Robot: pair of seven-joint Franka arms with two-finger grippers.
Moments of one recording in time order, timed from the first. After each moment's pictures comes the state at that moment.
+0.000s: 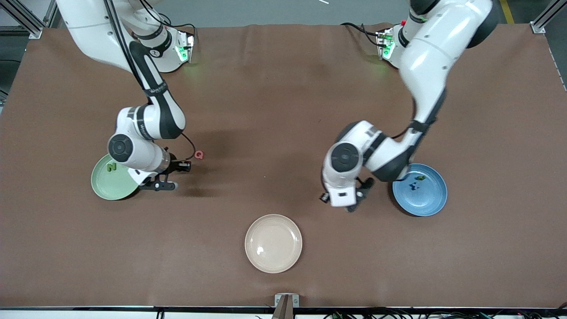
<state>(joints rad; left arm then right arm) -0.15 0.77 -0.45 -1.44 0.39 2.05 -1.56 0.36 0.39 -0.18 -2.07 0.19 2.30 0.07</state>
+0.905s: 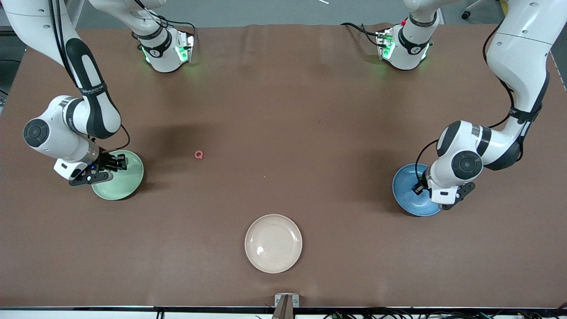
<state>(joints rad) 0.34 0.59 -0.46 -1.89 0.48 2.22 -1.08 0.09 0.34 -0.25 -2.20 0.13 2.48 -0.45</state>
